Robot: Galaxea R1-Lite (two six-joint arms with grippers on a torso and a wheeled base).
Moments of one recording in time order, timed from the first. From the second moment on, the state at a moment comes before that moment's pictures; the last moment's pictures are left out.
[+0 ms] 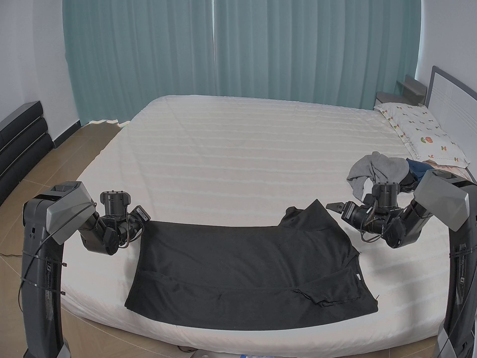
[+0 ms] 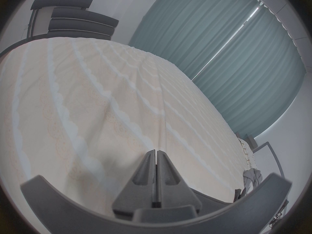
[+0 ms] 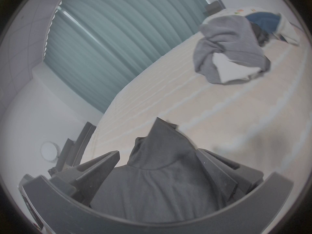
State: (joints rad) left arm 0.00 2.58 -1.23 -0.83 -0.02 -0.75; right arm 0.07 2.44 -1.08 -0.89 0.27 0.60
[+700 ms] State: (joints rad) left arm 0.00 2.58 -1.22 -0.83 -0.02 -0.74; right arm 0.11 2.70 -1.55 -0.69 0.17 0.50
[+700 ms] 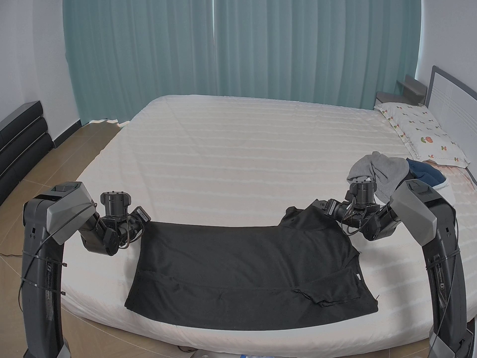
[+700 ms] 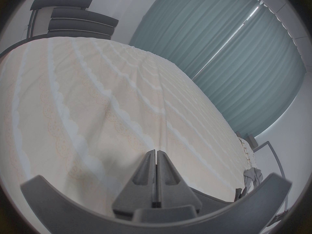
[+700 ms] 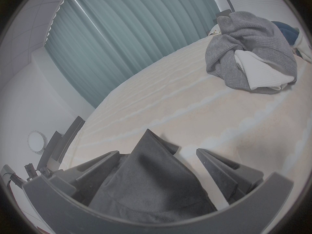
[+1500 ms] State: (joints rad) left arm 0.00 2.58 -1.23 -0.83 -0.02 -0.74; right arm 0.06 2.69 -1.47 -0.75 0.25 0.51
